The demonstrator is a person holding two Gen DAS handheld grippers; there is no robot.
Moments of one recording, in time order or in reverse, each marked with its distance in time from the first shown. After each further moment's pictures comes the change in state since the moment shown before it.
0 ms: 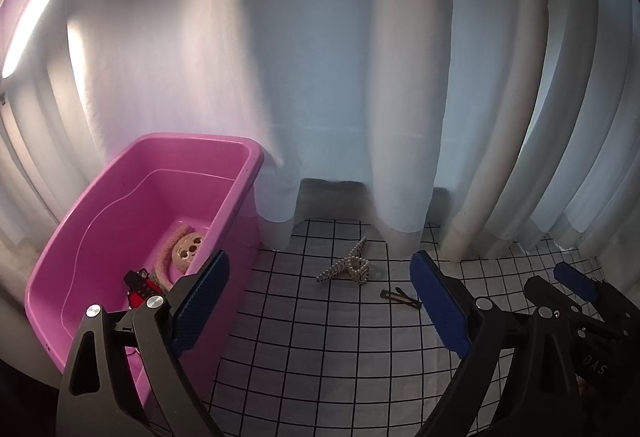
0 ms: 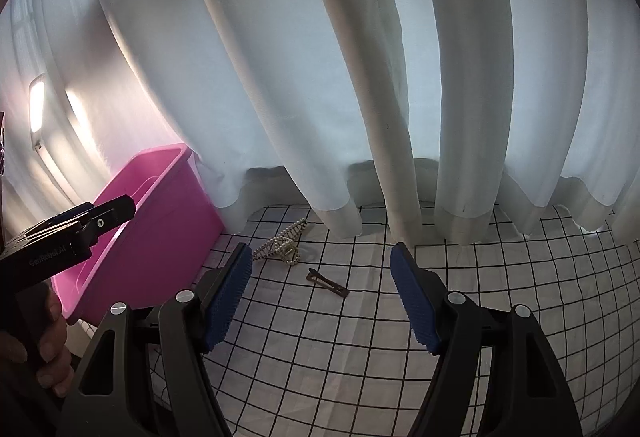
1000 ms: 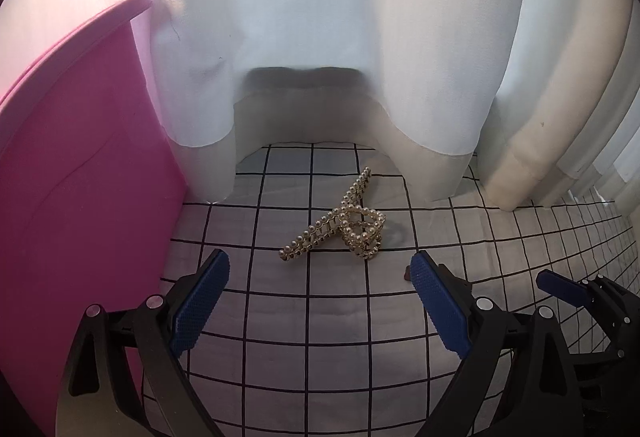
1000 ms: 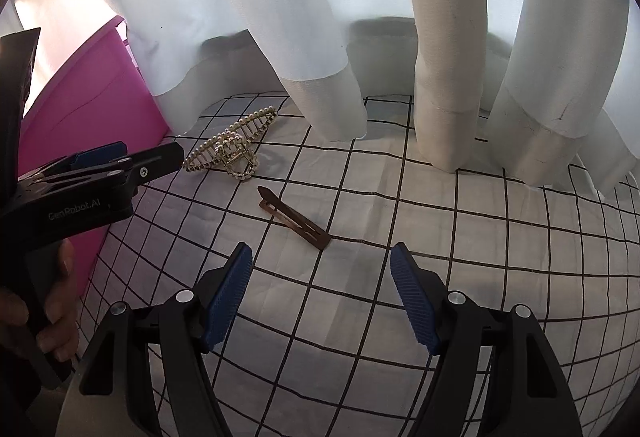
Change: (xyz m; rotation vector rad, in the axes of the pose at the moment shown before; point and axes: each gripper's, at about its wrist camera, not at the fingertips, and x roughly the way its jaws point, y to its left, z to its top) left arm 0.186 -0.013 -0.049 0.050 0.218 -0.060; right arm 0.166 -0.020 -0.051 -0.098 0.307 0.008
